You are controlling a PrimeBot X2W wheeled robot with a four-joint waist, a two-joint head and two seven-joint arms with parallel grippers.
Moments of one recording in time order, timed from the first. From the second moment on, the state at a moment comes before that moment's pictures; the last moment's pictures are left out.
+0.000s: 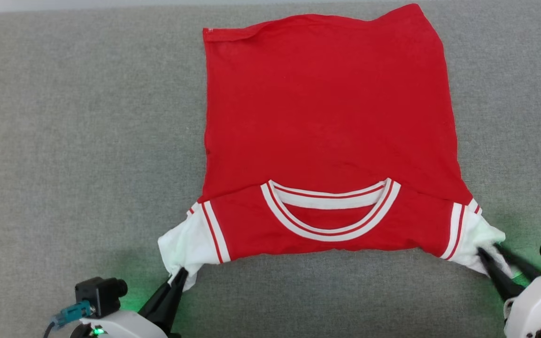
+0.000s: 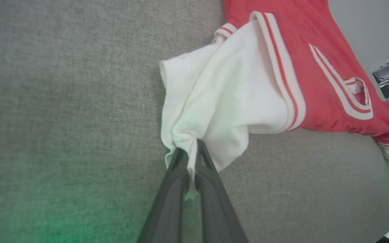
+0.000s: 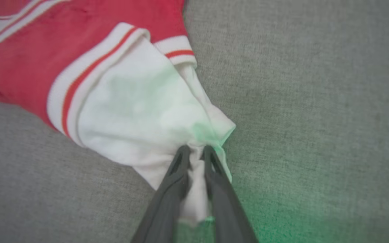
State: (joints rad) left arm -0.10 0.58 -0.60 0.05 -1.00 0.14 -0.15; right arm -0.06 -0.50 0.19 0.09 0.53 0.13 0.24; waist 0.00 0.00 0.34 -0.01
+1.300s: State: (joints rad) left arm -0.42 0.39 -0.72 0.13 -0.90 -0.04 -0.17; right arm -1.29 -0.71 0.51 0.62 0.51 0.13 0.76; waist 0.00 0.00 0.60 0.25
